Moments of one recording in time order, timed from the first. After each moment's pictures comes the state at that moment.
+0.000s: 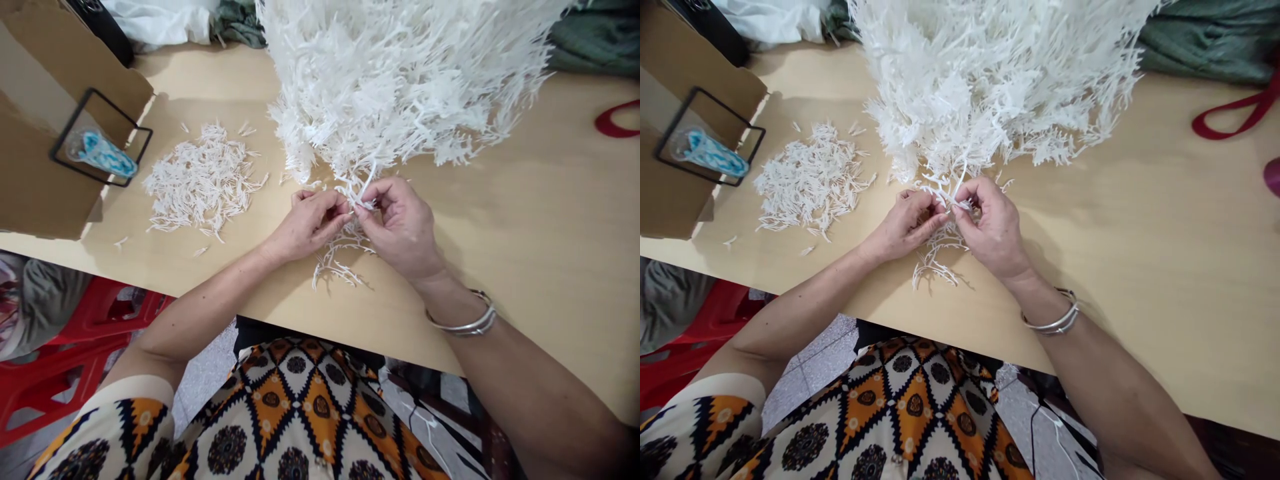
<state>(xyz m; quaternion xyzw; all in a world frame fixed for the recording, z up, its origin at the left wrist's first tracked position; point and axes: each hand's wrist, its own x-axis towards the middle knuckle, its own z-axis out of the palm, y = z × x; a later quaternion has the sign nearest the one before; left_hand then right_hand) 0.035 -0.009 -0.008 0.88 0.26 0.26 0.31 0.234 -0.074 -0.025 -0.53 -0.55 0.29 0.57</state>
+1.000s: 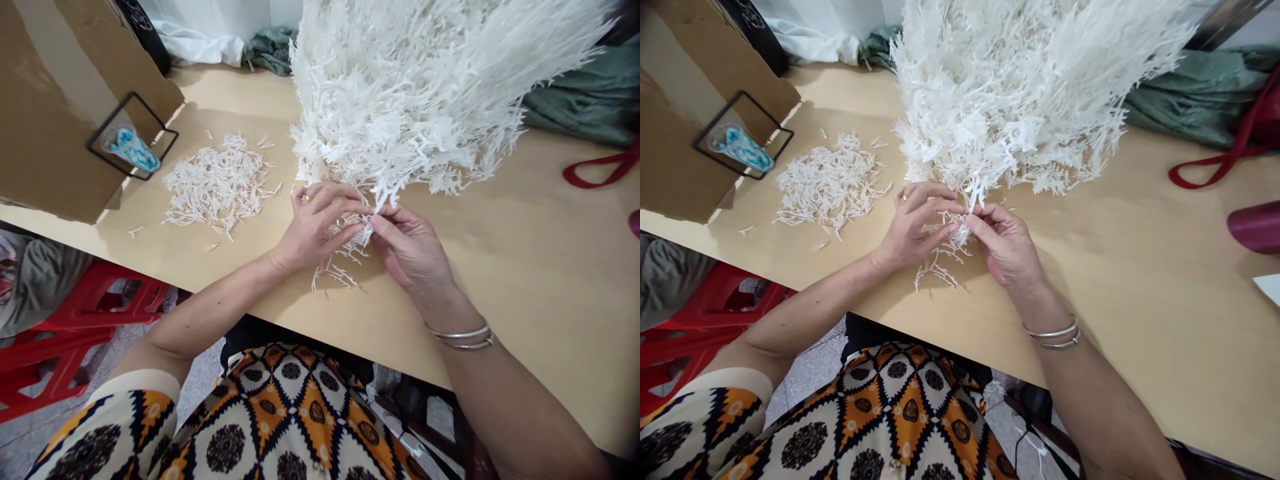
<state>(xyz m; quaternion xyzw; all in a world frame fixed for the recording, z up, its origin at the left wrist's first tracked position) 0.038 -0.023 0.004 0.87 0.30 0.38 0.11 0.237 -0.079 -0.011 -0.44 -0.40 0.52 0.62</state>
